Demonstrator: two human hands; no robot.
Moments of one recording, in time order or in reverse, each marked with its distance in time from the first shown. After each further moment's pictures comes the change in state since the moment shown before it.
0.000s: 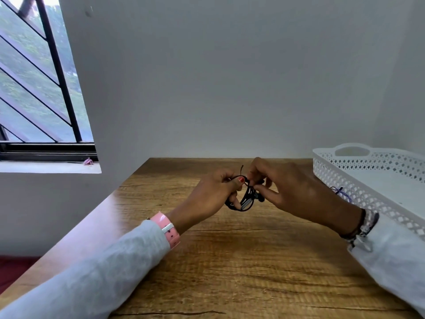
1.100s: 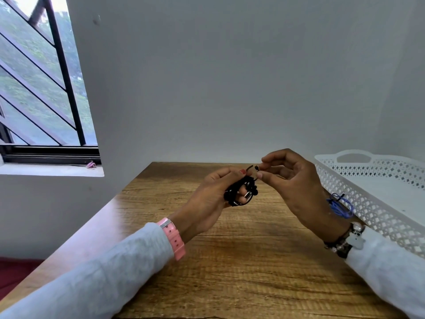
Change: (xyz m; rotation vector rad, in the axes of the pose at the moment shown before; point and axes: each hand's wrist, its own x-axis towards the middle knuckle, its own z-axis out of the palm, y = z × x) left_hand -0.001 0.000 0.002 -0.660 -0.044 -0.055; right_hand 0.006 -0.007 0.014 0.746 0.504 0.404
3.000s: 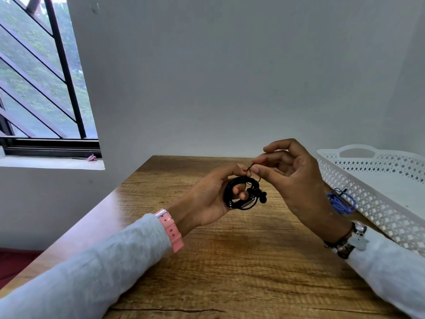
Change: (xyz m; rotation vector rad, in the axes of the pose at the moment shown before) left_hand -0.003 0.009 0.004 -0.178 -0.053 -0.206; right_hand -0.009 -0.011 0.007 0.114 -0.048 -0.041
